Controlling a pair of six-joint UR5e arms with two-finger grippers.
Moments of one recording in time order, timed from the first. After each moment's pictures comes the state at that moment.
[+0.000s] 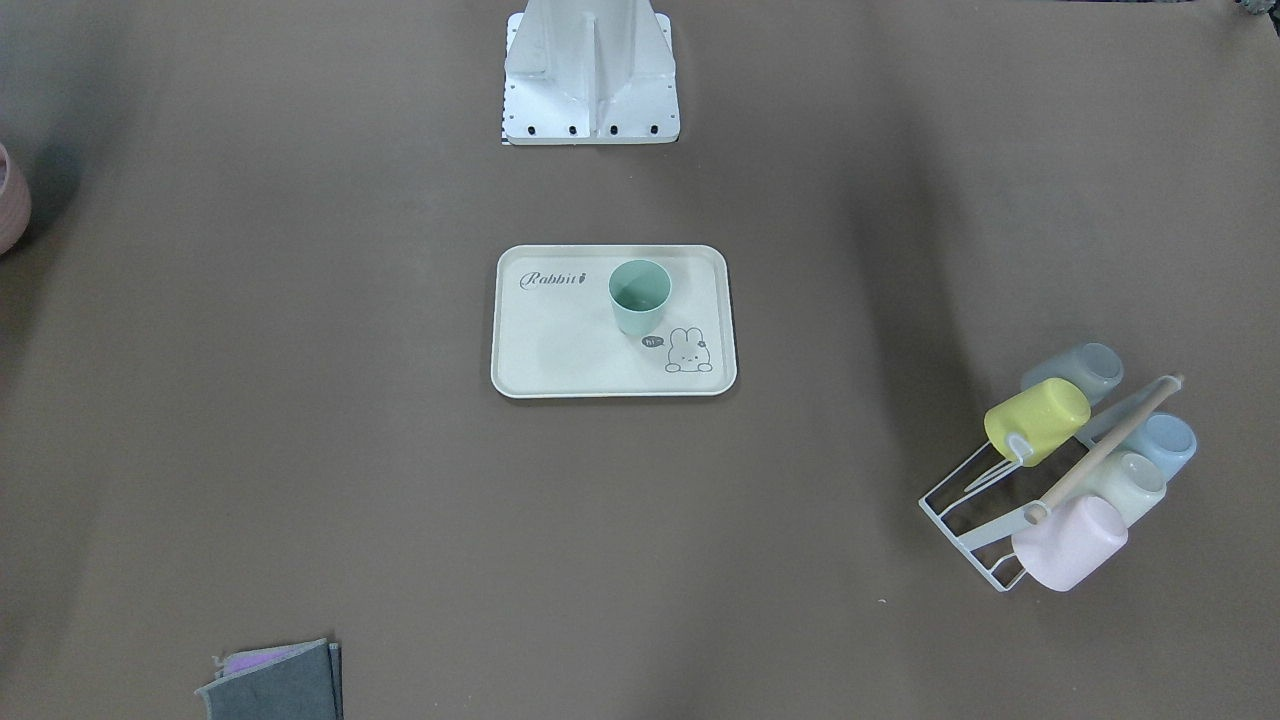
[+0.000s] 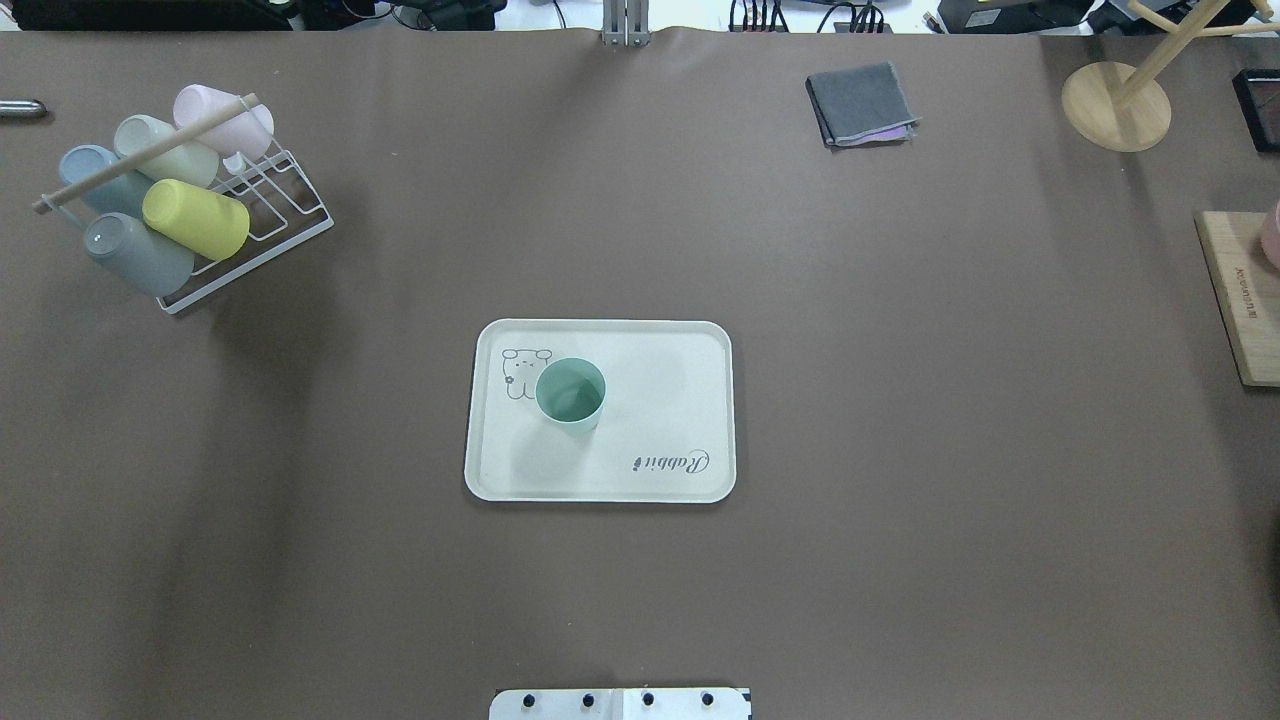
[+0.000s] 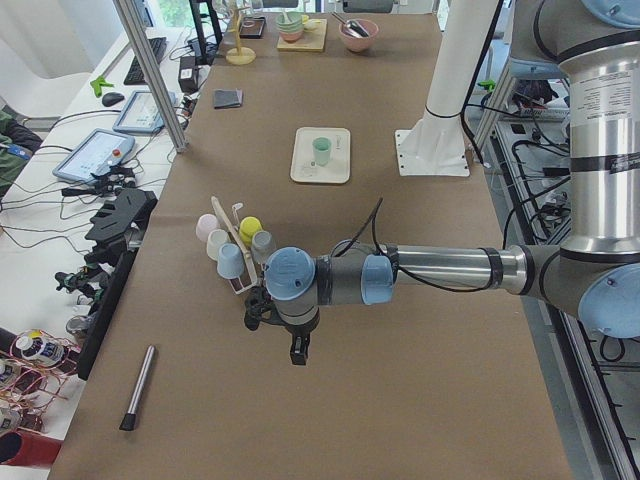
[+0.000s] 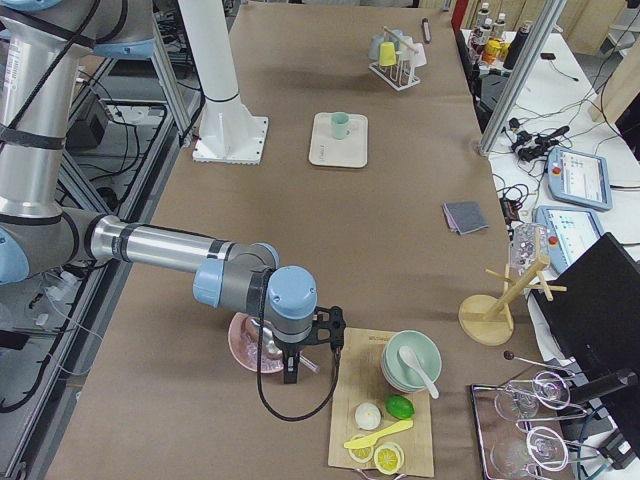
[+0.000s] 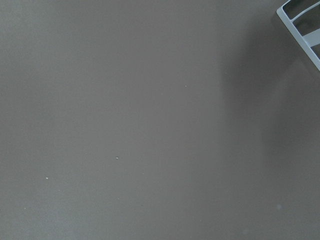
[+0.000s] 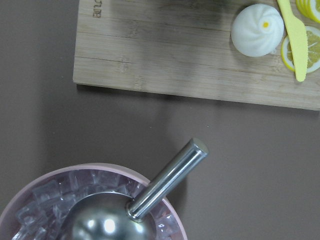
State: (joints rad) left arm -1.60 -1.44 -1.72 -1.48 -2.41 0.14; right arm 1.66 -1.86 1.75 -1.62 2.31 -0.25
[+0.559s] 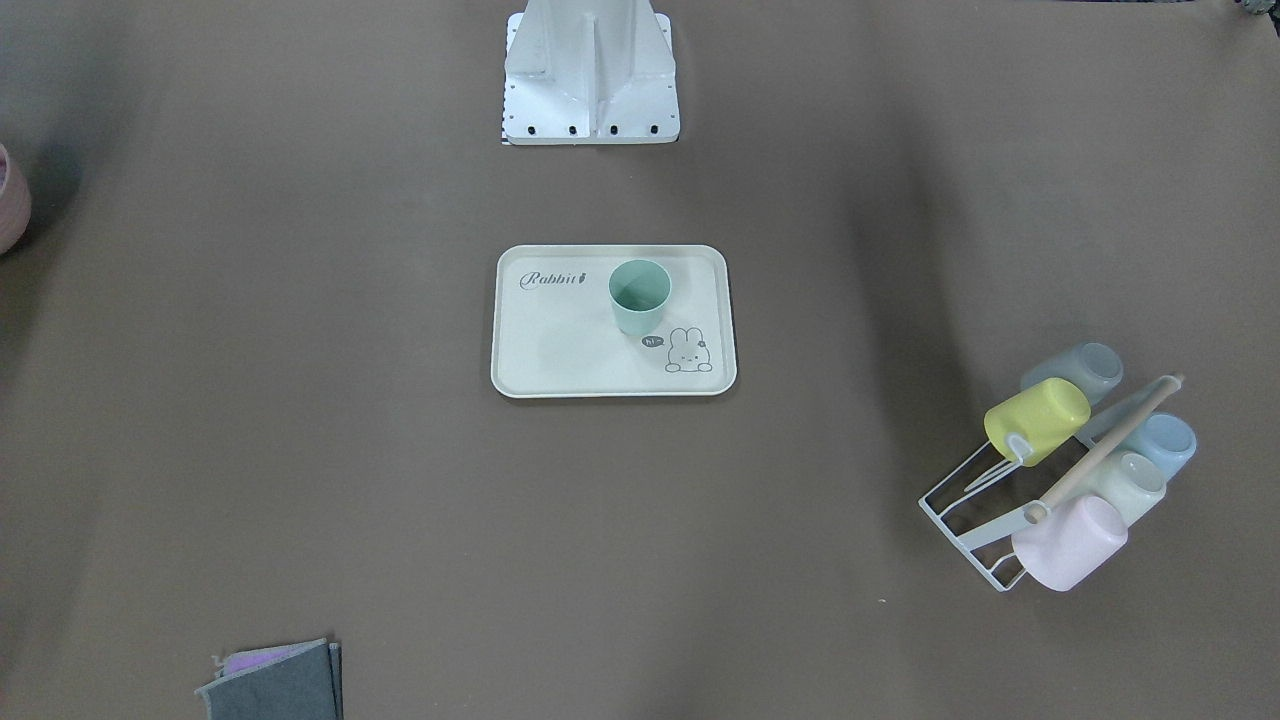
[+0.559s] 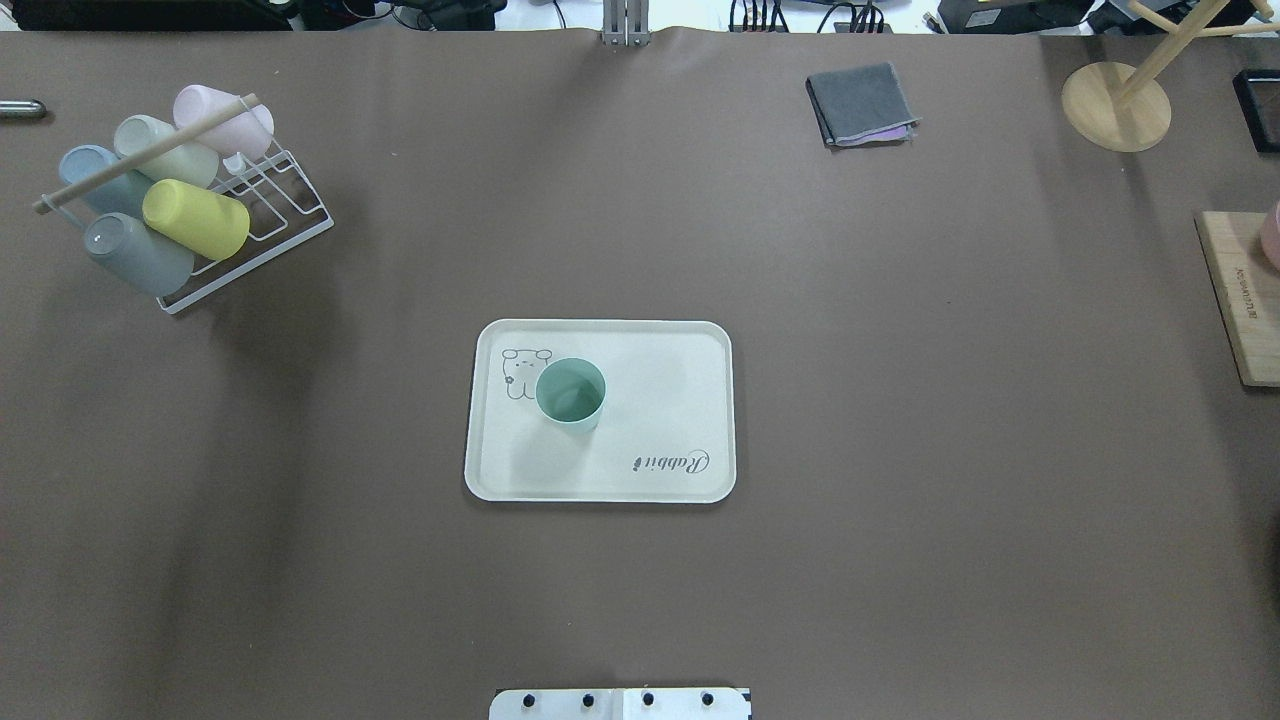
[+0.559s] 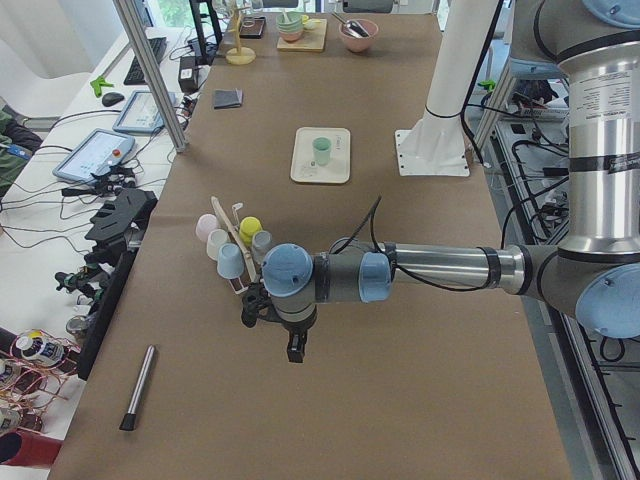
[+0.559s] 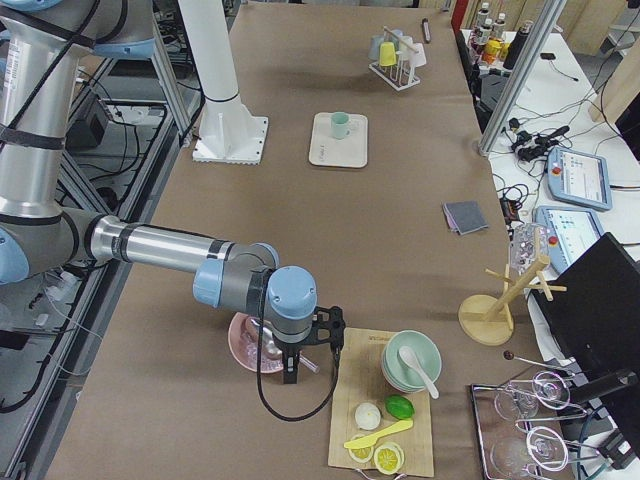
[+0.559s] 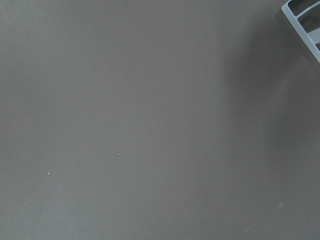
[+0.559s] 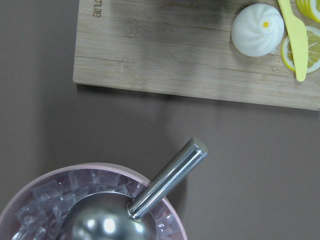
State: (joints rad) left arm -1.60 -1.46 -1.72 -1.48 -2.41 0.14; right arm 1.66 -1.86 1.75 -1.62 2.31 -0.25
